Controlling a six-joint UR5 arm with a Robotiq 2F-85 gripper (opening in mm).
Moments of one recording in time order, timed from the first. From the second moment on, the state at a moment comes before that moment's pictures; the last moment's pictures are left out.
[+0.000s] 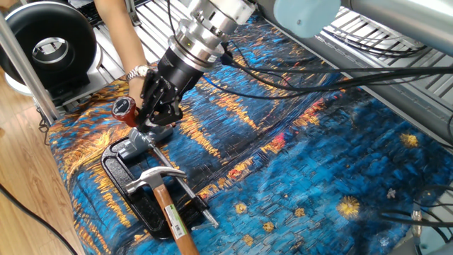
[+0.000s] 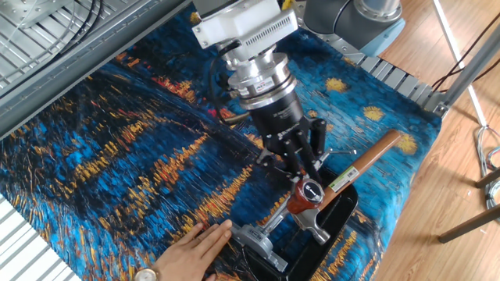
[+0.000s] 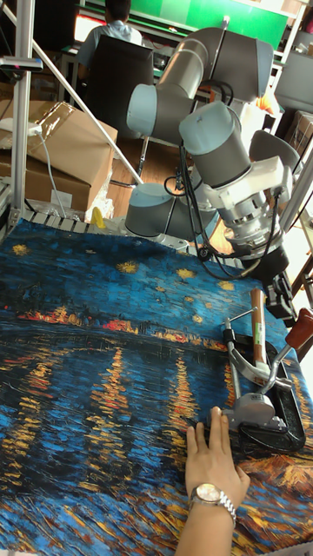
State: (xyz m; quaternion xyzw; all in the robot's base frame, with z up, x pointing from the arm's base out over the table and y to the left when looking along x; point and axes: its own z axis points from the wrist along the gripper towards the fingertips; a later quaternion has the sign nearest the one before) arm 0.520 0.268 0.199 -0.57 0.74 0.25 0.27
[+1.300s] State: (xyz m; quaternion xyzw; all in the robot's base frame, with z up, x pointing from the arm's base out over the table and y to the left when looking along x) arm 0.528 0.253 0.196 -0.56 0.76 0.23 0.26
